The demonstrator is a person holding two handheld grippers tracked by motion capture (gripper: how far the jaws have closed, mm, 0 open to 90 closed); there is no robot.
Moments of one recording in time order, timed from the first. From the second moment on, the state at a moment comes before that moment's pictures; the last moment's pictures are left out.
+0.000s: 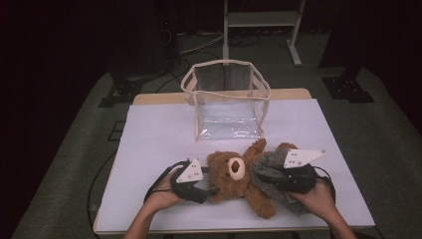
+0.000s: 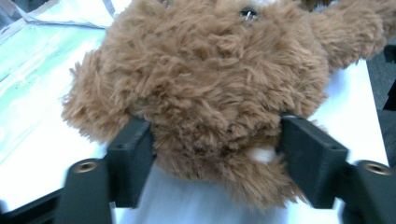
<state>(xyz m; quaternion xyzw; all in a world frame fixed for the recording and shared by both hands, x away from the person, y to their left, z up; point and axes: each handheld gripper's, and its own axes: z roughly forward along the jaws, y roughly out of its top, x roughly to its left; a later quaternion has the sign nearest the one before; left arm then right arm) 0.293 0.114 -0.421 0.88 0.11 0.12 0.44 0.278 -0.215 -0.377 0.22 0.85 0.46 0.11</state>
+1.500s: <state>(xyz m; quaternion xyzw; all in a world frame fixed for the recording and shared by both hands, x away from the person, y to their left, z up) 0.307 0.121 -0.421 0.87 0.13 0.13 0.45 0.283 -0.134 -0.371 0.12 0.90 0.40 0.12</state>
